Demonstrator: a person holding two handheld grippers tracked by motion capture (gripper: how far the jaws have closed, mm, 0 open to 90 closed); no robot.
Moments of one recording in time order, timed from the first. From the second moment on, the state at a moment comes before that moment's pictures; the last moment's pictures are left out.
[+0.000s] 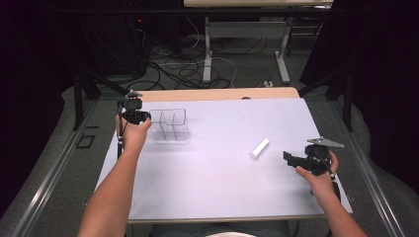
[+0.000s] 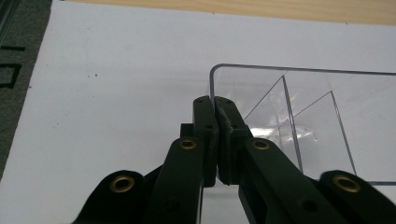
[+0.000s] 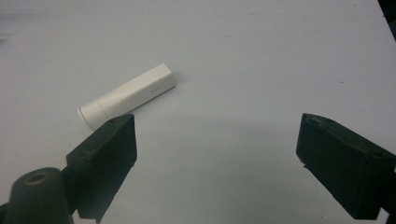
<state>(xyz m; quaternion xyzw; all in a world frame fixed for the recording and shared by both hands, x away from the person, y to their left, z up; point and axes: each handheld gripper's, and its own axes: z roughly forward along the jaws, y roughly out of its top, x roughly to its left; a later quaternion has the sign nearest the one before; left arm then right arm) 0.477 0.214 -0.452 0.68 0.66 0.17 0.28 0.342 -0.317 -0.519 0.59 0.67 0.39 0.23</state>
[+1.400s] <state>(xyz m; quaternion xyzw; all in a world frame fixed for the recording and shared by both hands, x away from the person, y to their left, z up) 0.424 0.211 -0.467 0.66 0.63 0.14 0.38 0.342 -0.315 -0.521 0.59 0.68 0.38 0.23</state>
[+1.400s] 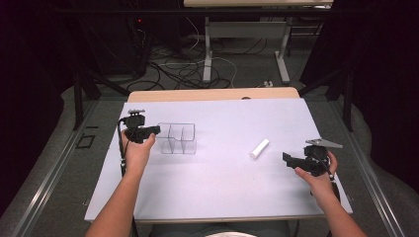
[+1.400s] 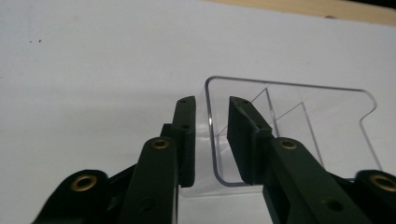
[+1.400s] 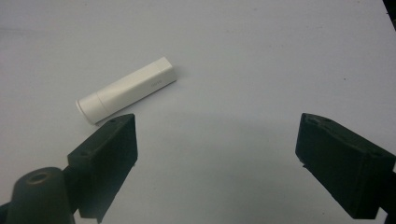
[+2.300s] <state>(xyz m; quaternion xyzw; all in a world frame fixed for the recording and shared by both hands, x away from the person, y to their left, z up) 0.425 0.232 -0.498 0.67 0.59 0.16 0.41 0.342 -0.315 -0.521 0.58 0.68 0.38 0.23</state>
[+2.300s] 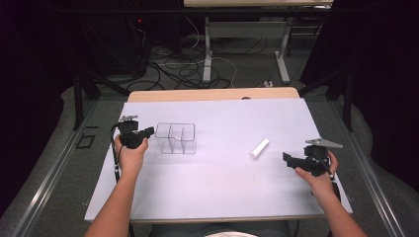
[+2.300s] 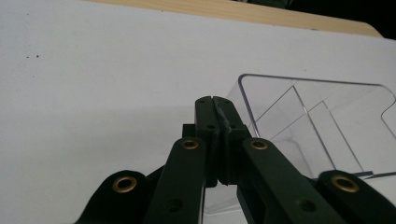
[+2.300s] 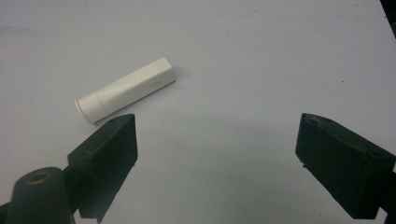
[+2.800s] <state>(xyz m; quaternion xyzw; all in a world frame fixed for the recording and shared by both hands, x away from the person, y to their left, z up) 0.429 0.225 -0.502 0.68 0.59 0.14 0.41 0.342 -0.314 -0.523 0.58 0.68 0.37 0.23</state>
